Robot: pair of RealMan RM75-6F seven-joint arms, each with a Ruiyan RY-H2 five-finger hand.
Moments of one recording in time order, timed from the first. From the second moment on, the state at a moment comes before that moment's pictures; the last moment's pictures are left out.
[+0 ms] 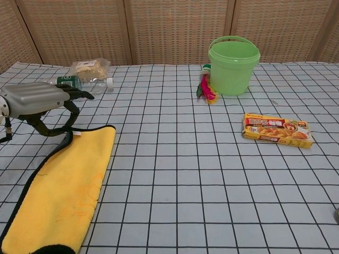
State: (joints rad) left arm -0.75 -1.47 0.02 -1.11 1.47 0.87 0.06; right arm -0.01 -0.99 0.09 -1.72 -1.43 1.53 -0.01
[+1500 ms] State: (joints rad) left arm -0.61 -1.26 0.14 -1.42 1.70 1.11 -0.11; right arm -0.02 -0.98 0.08 -1.73 -1.46 1.55 0.01
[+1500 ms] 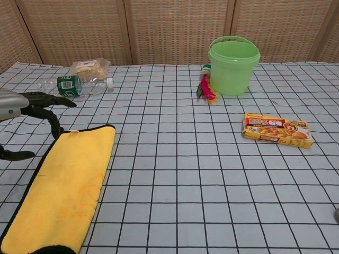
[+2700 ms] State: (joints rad) left arm -0.38 -1.40 0.32 -1.31 1.87 1.26 -0.06; right arm -0.02 -0.97 0.08 -1.72 -1.45 1.54 0.04
